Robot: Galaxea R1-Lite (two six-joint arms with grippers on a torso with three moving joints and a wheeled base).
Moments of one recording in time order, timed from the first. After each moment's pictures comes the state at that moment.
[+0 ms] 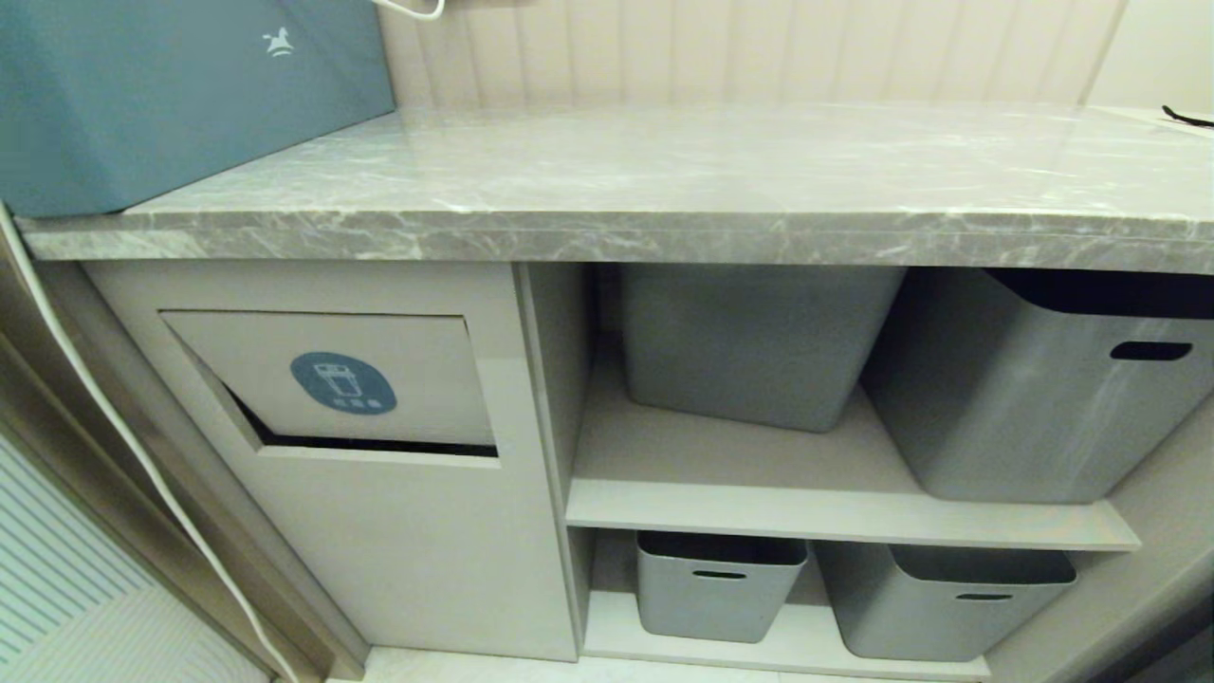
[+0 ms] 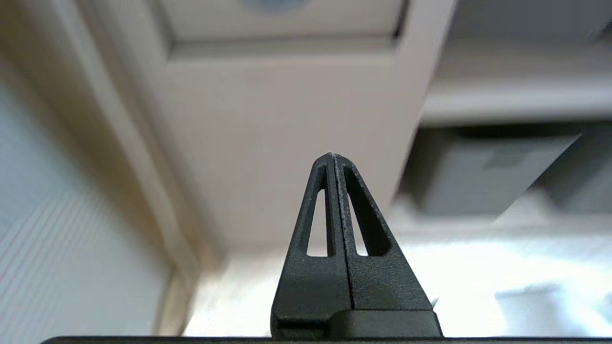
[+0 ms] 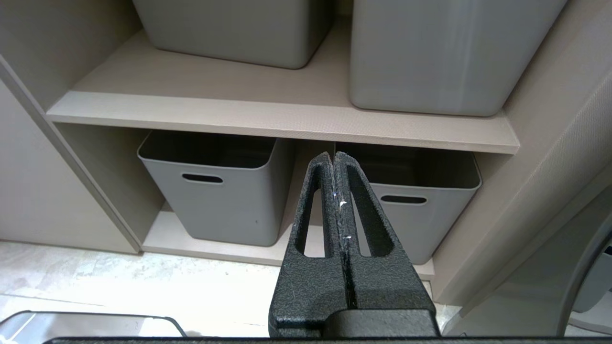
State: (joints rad) left arm -0.01 0.14 -0.06 -0.02 -0.08 0.07; right arm 0.01 0.00 0.00 0.00 0.00 -0.01
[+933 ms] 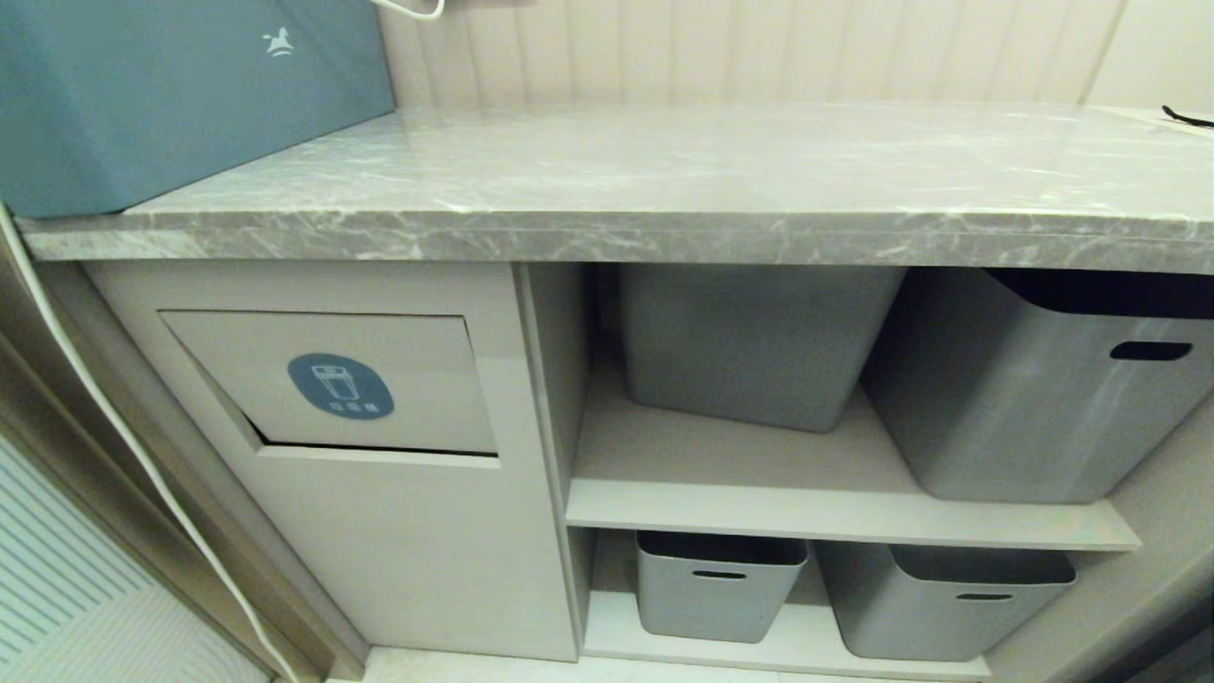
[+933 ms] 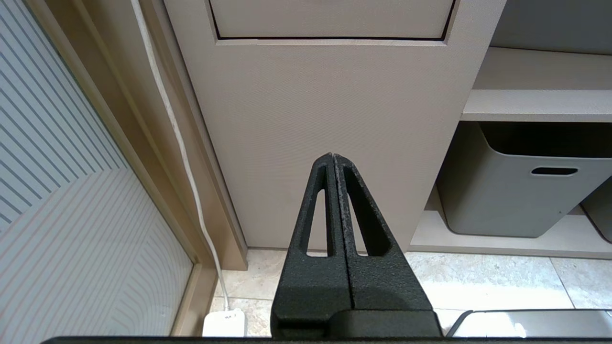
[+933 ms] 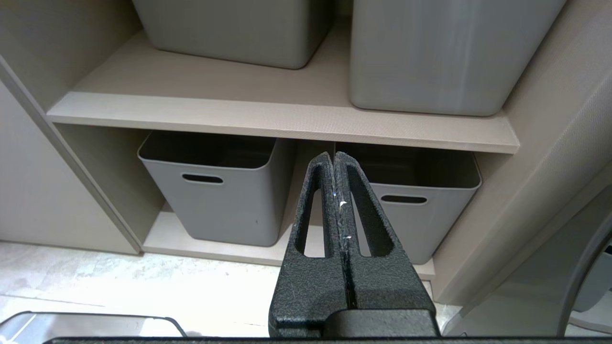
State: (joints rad) left arm 0.00 0.00 0.00 0.00 0.00 0.04; right arm 0.01 0.00 0.00 0.00 0.00 0.00
